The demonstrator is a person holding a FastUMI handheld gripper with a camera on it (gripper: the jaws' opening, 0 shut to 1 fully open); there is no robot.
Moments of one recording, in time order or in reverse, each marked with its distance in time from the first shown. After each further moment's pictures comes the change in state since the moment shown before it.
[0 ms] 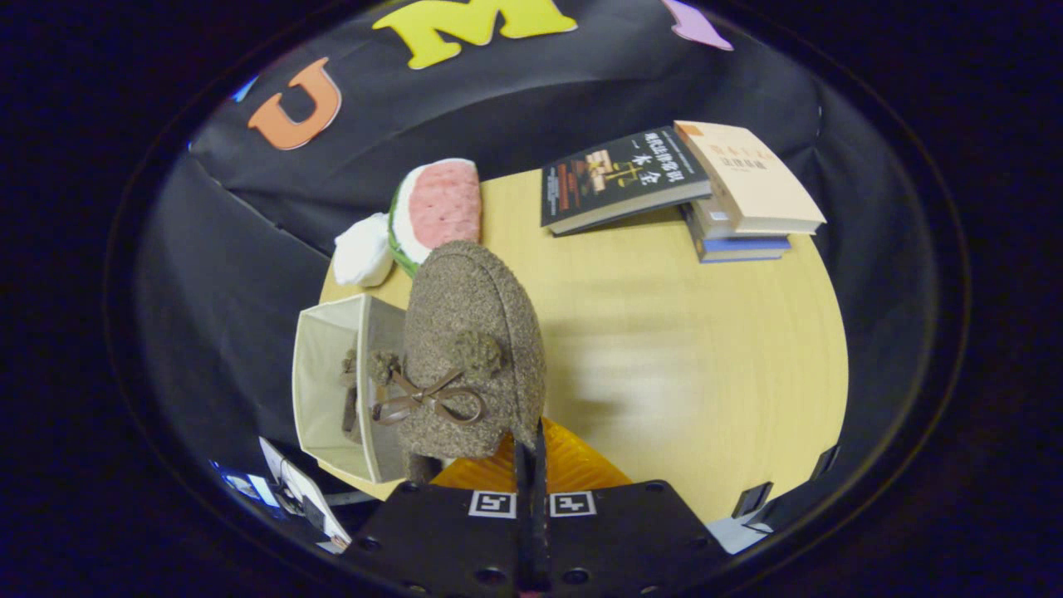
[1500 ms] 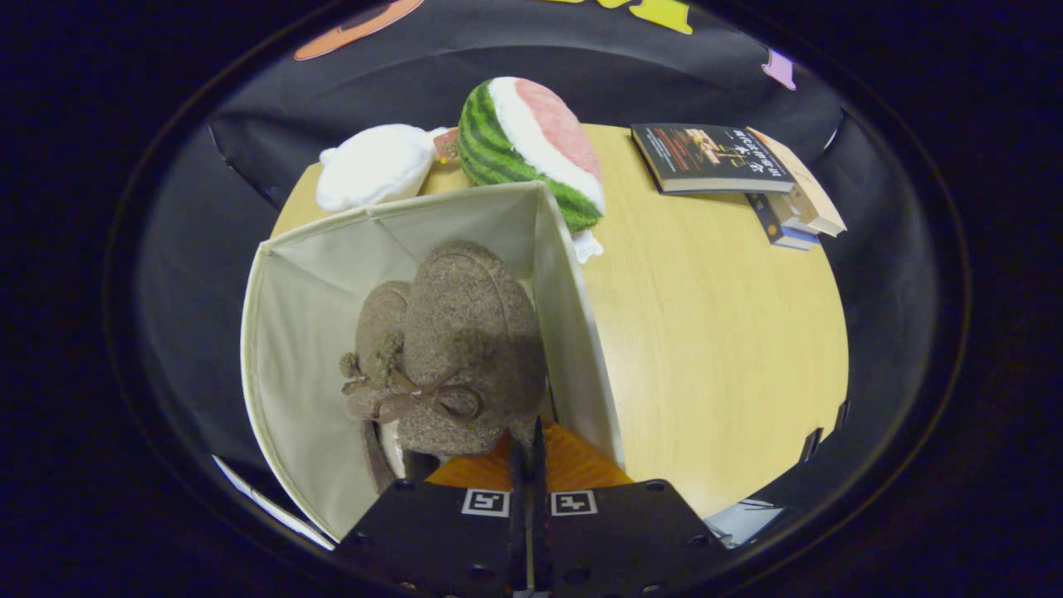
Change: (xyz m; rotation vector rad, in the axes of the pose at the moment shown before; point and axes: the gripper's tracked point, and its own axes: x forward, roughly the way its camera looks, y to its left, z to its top) arm 0.148 0.183 -0.038 0.017 0.059 -0.316
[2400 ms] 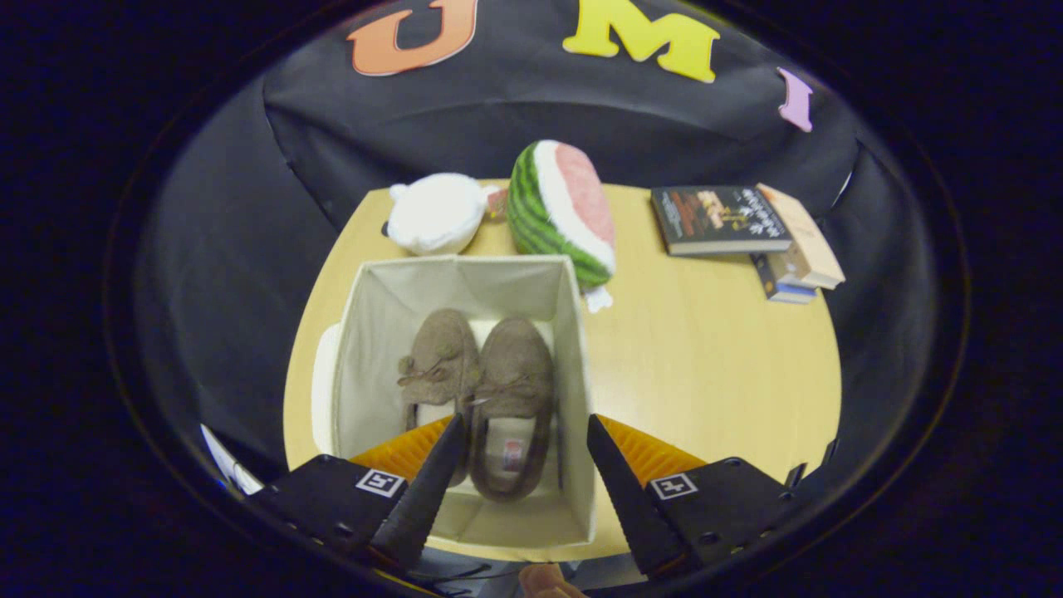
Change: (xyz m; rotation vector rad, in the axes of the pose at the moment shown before) arm -0.091 -0.020 0.024 -0.115 -0.286 0.032
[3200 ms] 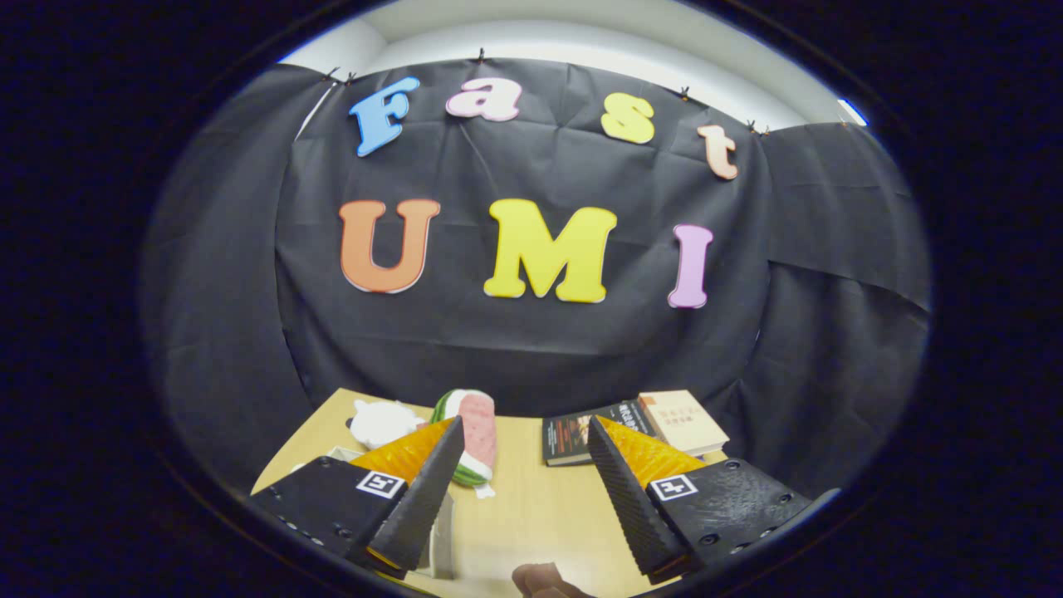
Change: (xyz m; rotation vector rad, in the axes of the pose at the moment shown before) arm -0.194 -0.158 0.111 0.043 -0.792 -0.053
